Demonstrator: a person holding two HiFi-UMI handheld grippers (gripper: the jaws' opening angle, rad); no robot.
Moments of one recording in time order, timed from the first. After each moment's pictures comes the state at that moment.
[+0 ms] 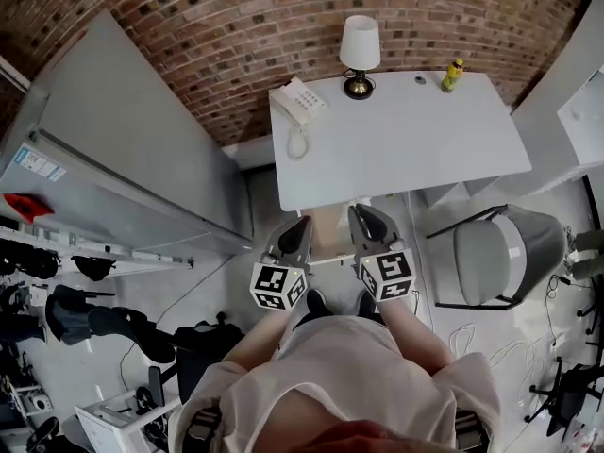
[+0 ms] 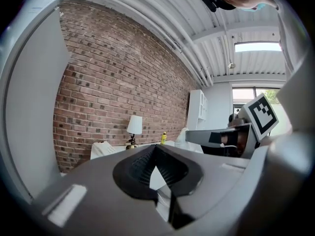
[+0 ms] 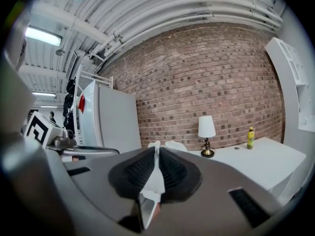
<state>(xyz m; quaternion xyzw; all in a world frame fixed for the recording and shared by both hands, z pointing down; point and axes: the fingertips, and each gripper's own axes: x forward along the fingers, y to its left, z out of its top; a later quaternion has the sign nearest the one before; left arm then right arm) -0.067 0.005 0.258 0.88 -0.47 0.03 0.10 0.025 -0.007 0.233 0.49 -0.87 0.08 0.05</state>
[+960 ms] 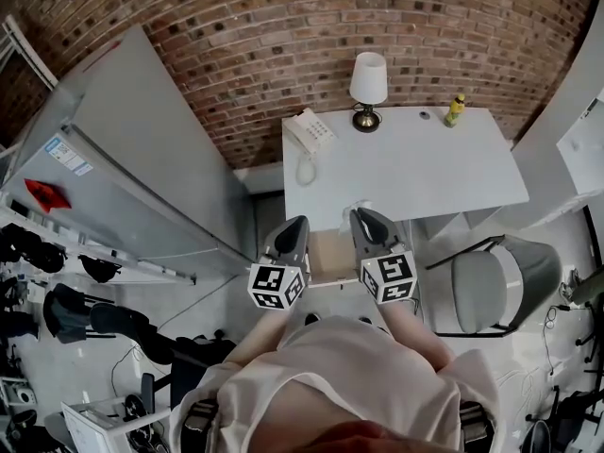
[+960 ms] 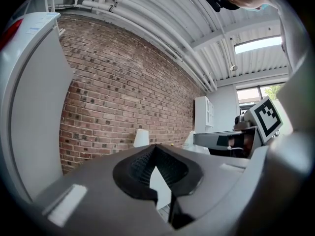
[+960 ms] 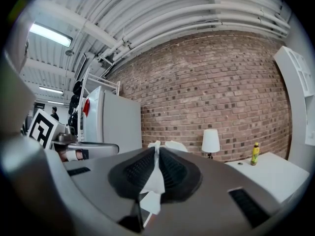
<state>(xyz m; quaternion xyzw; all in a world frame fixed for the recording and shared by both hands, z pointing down) -0.085 -0.016 0.199 0.86 -0.51 -0.01 0.05 0.022 -0.022 0.177 0.47 -0.88 0.03 0.03</state>
